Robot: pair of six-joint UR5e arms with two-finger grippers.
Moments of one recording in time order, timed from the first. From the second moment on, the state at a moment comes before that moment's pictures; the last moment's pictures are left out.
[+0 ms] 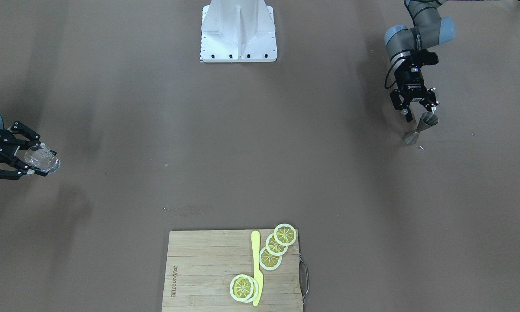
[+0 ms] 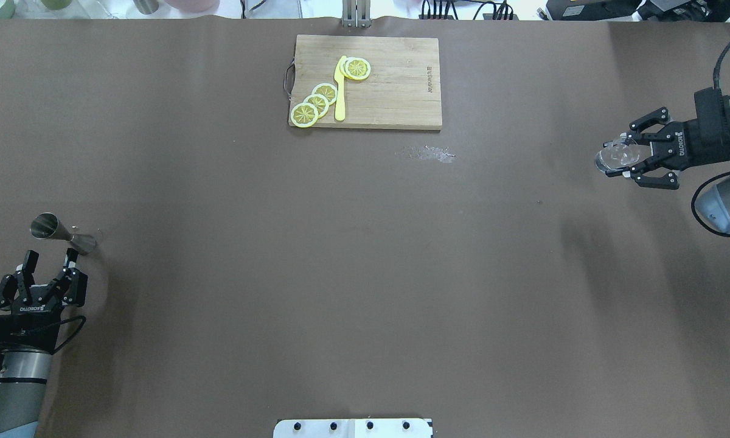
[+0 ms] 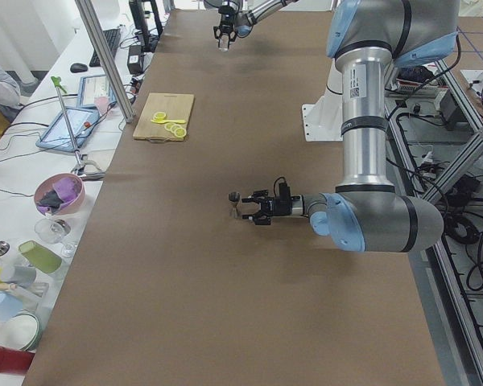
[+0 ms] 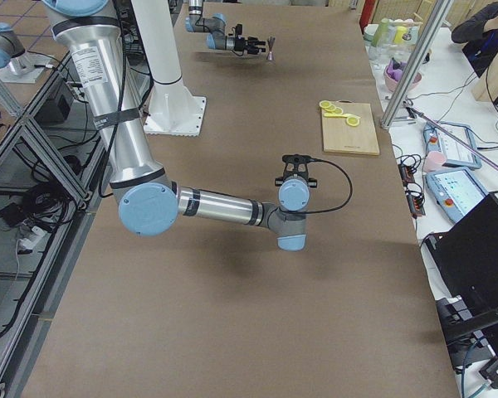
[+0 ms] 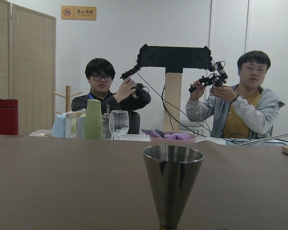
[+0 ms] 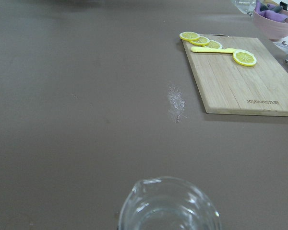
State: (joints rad) left arm -0.03 -1.33 -1.59 -2.09 -0.11 -2.06; right arm 1.14 -1.27 1.08 0.21 2.57 -0.02
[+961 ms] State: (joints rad) left arm -0.11 -1.38 -1.59 -1.98 -0.17 -2.06; right arm 1.15 -1.23 1.19 0.01 2.59 -0.02
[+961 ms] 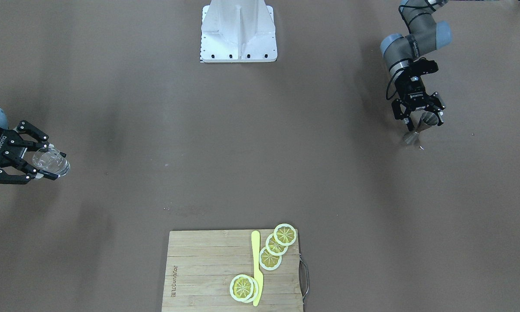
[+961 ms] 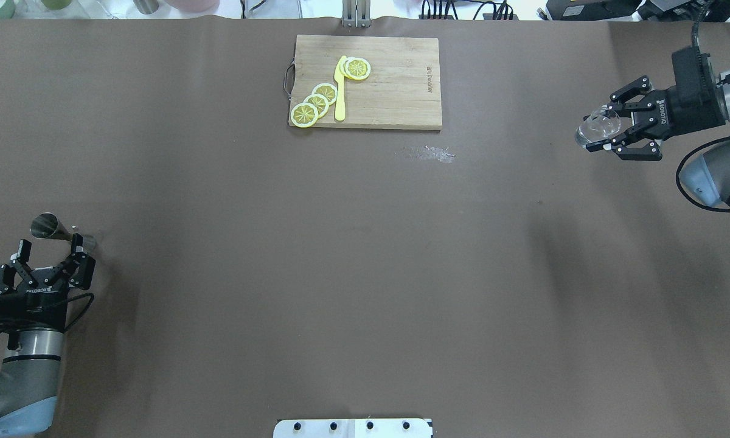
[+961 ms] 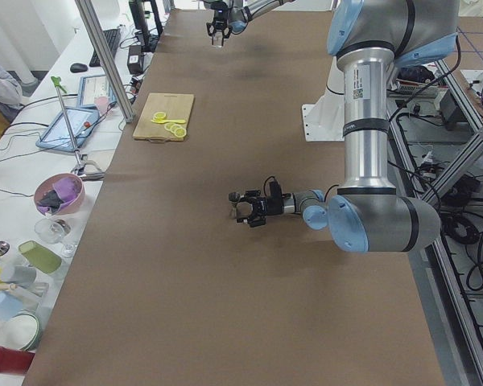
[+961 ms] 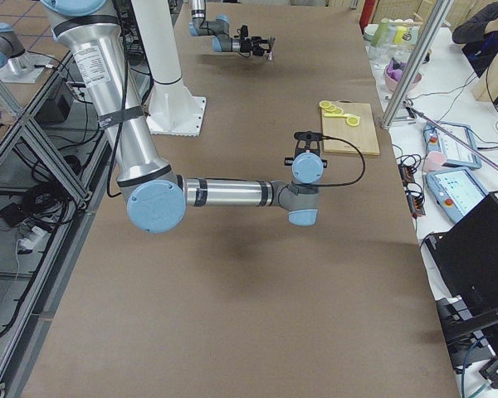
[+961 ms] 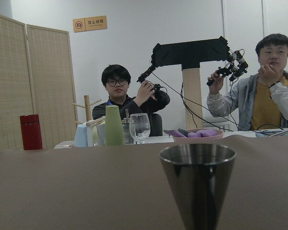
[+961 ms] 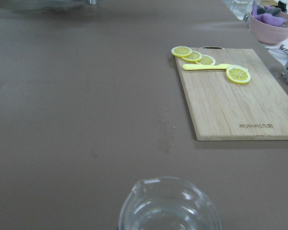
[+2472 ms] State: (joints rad) left arm -0.14 -1.43 -1.63 -1.98 -0.21 -2.05; right arm 1.14 -1.22 1.34 -0.17 2.60 -0.02
